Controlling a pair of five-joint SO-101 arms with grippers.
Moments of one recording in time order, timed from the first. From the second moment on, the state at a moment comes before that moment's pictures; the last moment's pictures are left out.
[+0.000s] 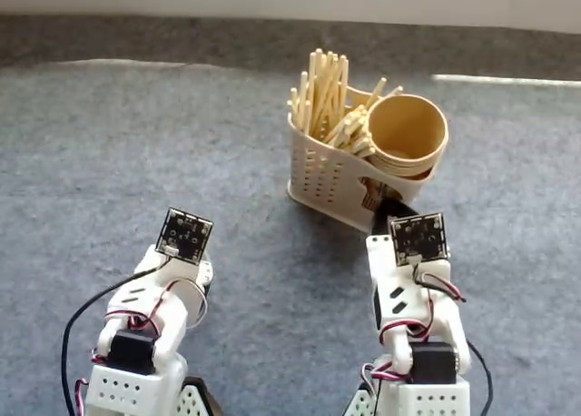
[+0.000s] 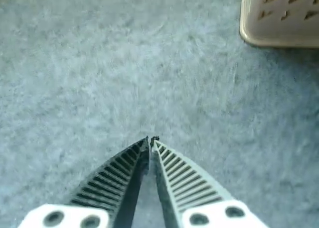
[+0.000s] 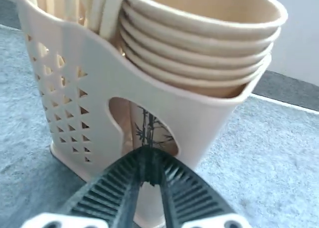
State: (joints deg) left arm 4.5 -104.0 96.0 59.2 -5.6; right arm -4.1 -104.3 88.6 38.9 16.3
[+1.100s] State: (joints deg) left arm 4.5 -104.0 96.0 76.4 -5.6; right arm 1.6 -104.6 95.4 65.3 5.6
